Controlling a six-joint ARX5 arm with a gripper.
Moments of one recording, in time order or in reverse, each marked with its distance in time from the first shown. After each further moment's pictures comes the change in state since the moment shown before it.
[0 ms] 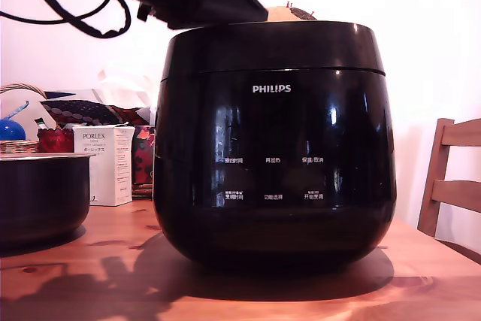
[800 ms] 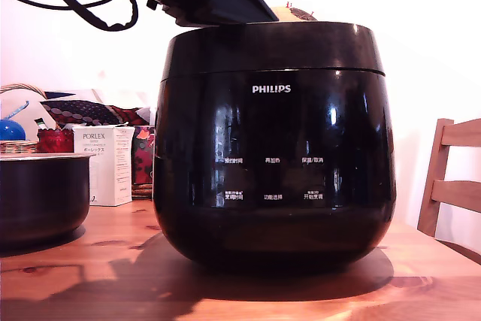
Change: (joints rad) arm -0.046 0.008 0.055 -0.143 -0.113 0.131
